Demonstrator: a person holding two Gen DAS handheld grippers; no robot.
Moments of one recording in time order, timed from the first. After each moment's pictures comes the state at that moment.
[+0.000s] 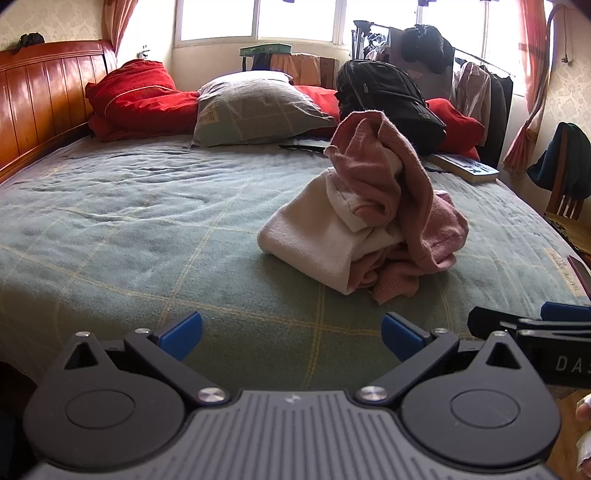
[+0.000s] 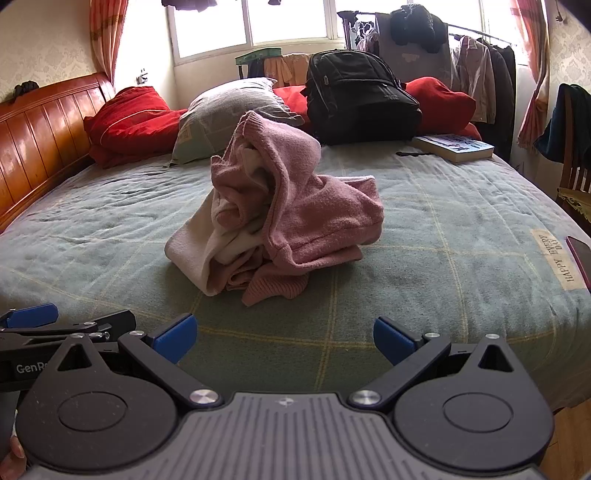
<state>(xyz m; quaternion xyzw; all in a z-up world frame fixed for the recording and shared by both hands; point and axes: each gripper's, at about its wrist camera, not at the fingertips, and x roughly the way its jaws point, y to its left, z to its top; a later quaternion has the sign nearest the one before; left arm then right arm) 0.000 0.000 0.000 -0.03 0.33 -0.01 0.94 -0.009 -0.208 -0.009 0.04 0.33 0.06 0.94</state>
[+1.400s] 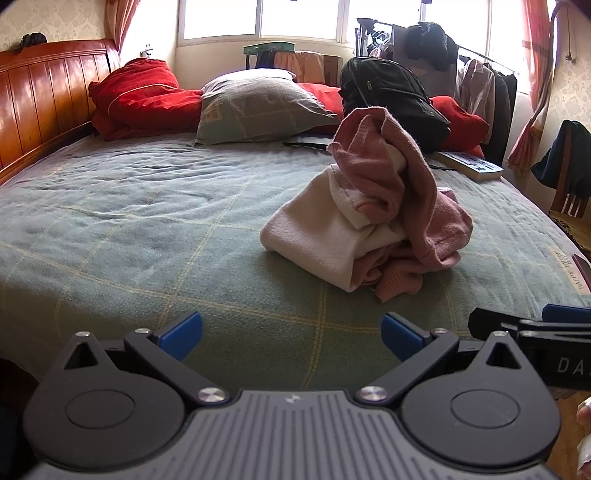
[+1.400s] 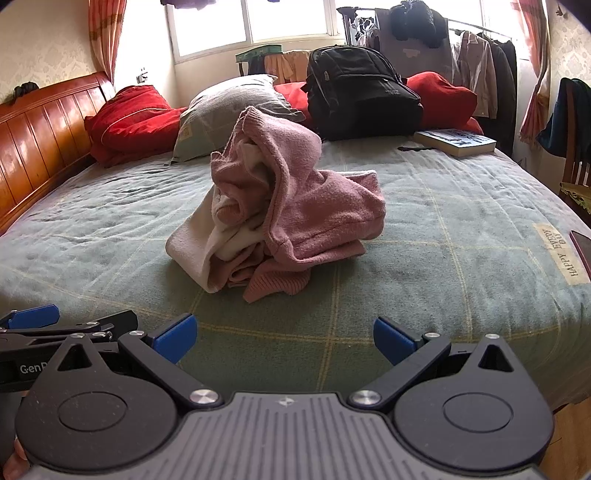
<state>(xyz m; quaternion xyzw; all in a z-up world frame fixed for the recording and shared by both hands) 0.001 -0.003 -0.003 -0.03 0.33 0.00 0.94 -0.009 -0.210 -0.011 0.04 0.33 0.06 0.94</state>
